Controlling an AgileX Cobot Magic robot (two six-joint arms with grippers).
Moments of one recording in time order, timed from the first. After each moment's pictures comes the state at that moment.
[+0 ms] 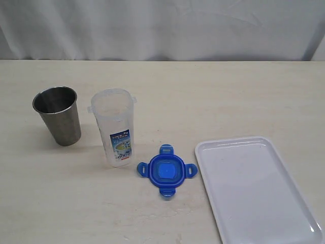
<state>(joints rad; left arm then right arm) 0.15 0.00 0.00 0.04 -0.45 -0.26 0.11 0.00 0.00 0.04 0.35 -0.03</state>
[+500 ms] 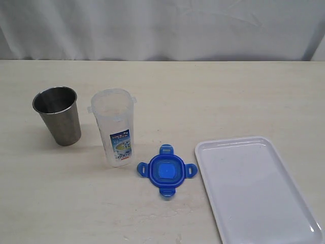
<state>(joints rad) 0.15 0.26 -0.07 0.23 -0.56 -0.38 0.11 0.00 0.00 0.04 0.35 -0.03</state>
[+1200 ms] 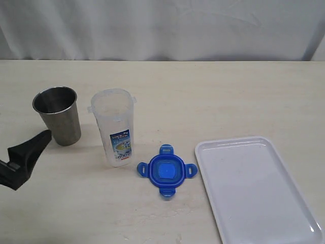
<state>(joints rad) 0.15 1.12 -0.07 0.60 -0.82 -0.26 0.11 0.00 0.00 0.04 0.35 -0.03</state>
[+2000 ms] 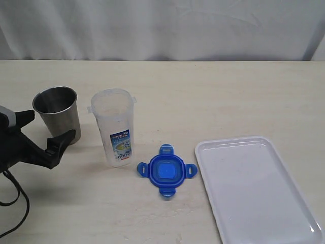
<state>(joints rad) 0.15 1.88 -0.29 0.46 -1.19 0.02 0.11 0.00 0.00 0.04 0.35 -0.03</state>
